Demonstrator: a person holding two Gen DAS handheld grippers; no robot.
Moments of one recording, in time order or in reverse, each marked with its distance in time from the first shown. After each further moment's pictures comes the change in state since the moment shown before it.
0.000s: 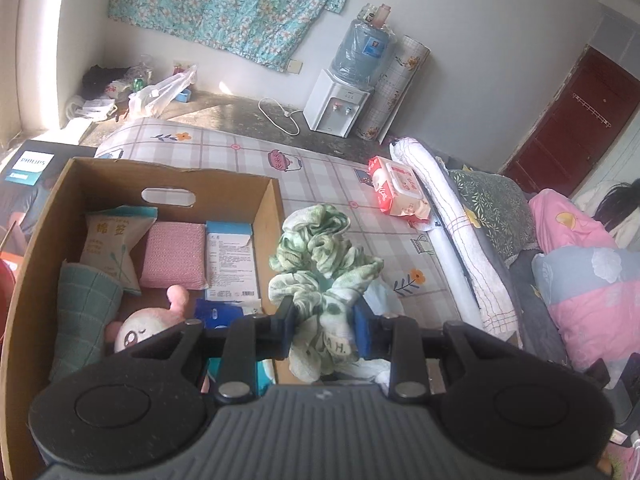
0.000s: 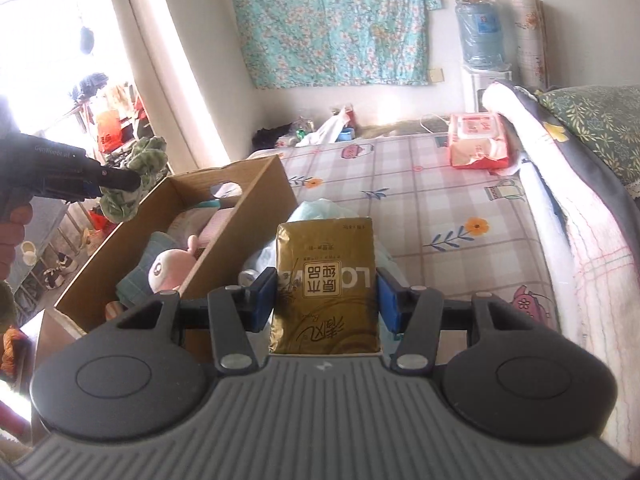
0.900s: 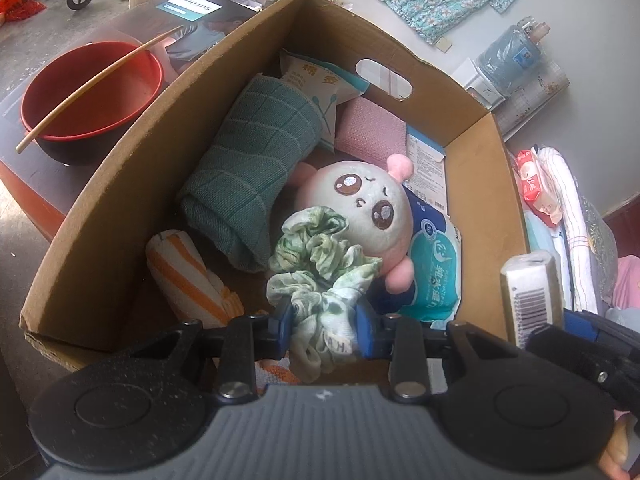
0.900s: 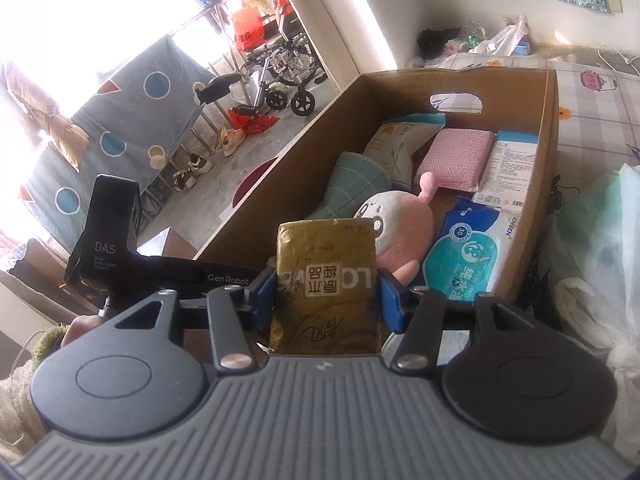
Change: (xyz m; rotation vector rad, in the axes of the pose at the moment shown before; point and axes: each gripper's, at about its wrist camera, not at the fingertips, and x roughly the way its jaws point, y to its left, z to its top) left arm 0.023 0.146 -0.104 -0.378 0.097 0.170; right arm 0.141 0.205 0.023 -0.102 0.343 0.427
